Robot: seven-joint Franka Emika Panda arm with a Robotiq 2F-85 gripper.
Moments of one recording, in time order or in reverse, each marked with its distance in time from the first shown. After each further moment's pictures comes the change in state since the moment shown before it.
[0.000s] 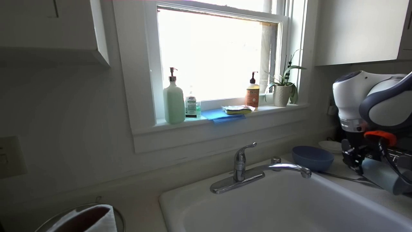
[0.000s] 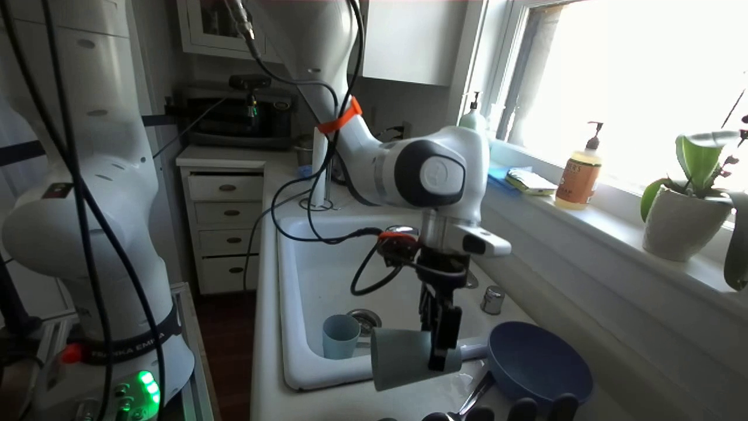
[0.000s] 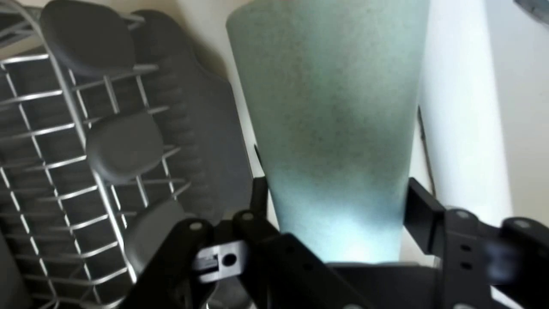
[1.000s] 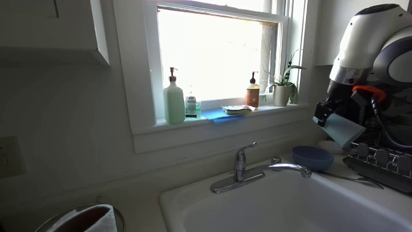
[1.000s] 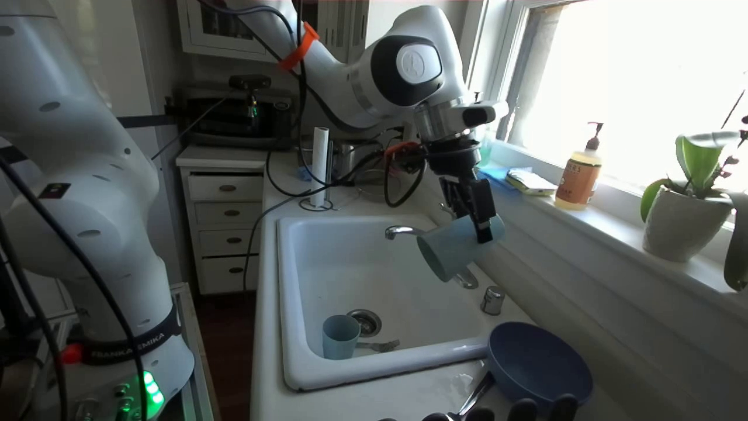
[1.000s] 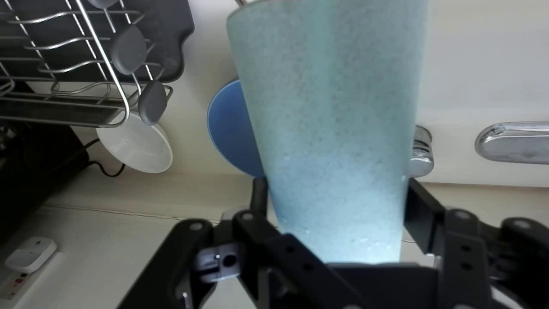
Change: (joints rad) arm -0.029 -0.286 0.182 0.003 -0.024 0.166 -0.016
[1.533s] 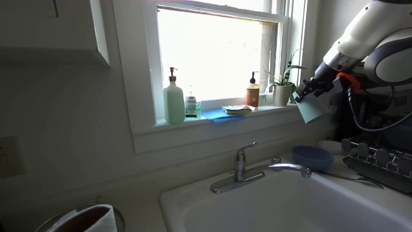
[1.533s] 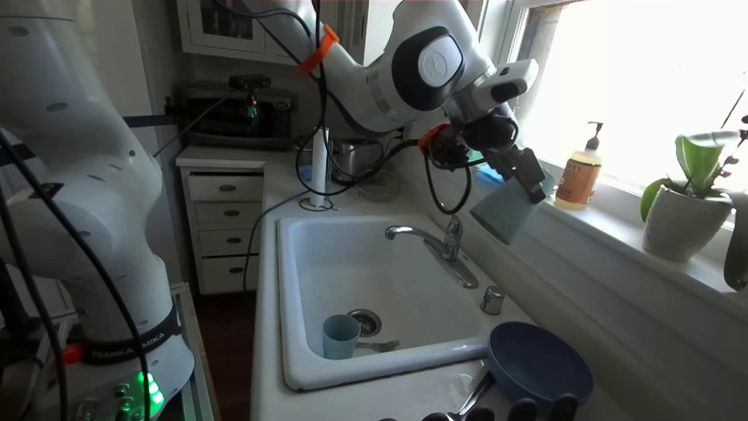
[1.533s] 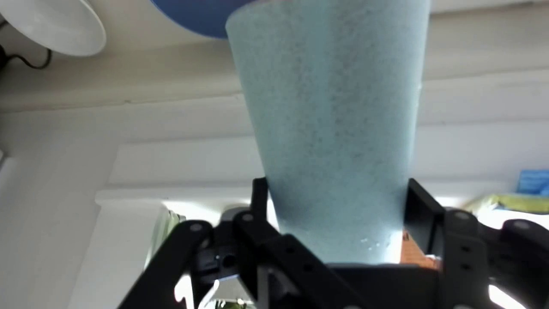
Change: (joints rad) arm -0.064 0.069 -0.003 0.070 0.002 0.405 0.059
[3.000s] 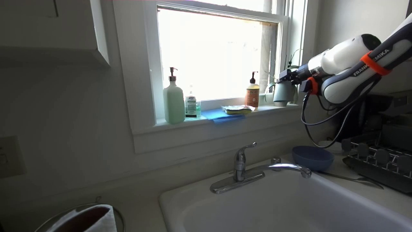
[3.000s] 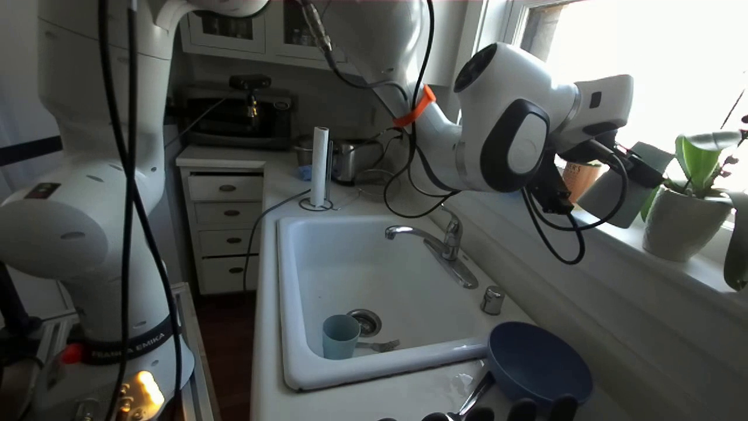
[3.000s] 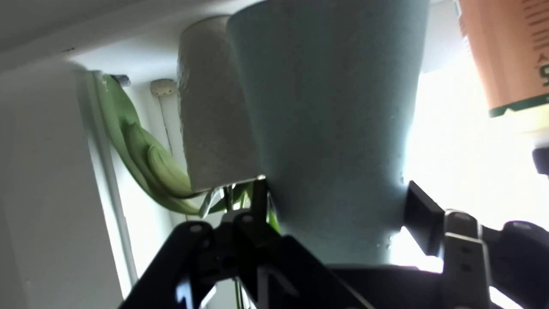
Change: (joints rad) arm -0.032 0.445 -0.103 0.335 0.213 0.642 0.031
